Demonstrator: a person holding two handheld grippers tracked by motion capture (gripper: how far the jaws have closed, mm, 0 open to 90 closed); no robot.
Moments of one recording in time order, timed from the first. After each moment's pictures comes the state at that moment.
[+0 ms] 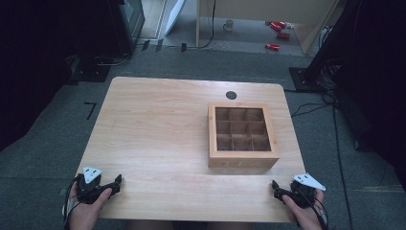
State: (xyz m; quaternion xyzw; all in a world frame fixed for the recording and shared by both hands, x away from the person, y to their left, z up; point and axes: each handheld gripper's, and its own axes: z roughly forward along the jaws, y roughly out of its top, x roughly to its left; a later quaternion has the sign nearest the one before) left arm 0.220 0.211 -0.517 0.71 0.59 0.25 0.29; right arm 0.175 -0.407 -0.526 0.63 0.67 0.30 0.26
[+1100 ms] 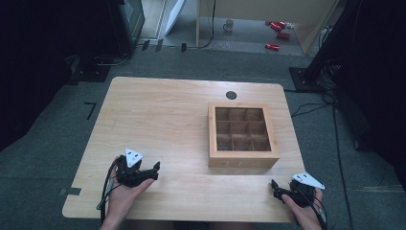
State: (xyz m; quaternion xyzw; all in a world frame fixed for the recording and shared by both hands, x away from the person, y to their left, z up) left arm 0.249 0.094 -0.472 0.76 0.51 0.22 0.35; right arm 0.178 -0.406 -0.525 0.62 0.67 0.30 0.26
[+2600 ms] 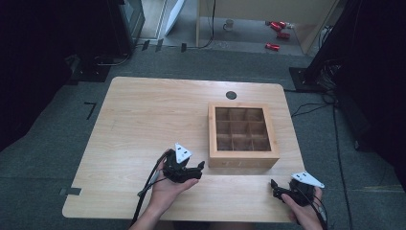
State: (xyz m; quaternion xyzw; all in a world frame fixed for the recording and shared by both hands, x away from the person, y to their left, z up) left arm 0.254 -0.024 -0.460 0.80 0.42 0.16 0.39; right arm 0.181 -0.407 -0.526 0.62 0.68 0.30 0.25
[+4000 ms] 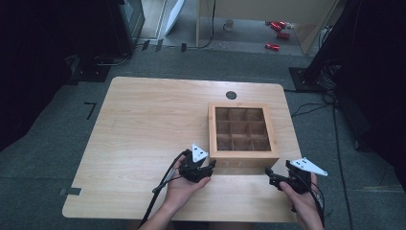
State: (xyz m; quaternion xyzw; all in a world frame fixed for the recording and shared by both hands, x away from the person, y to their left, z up) left arm 0.261 -0.064 -0.474 0.81 0.40 0.12 0.40; right arm 0.204 -0.387 -0.475 0.59 0.67 0.39 0.24
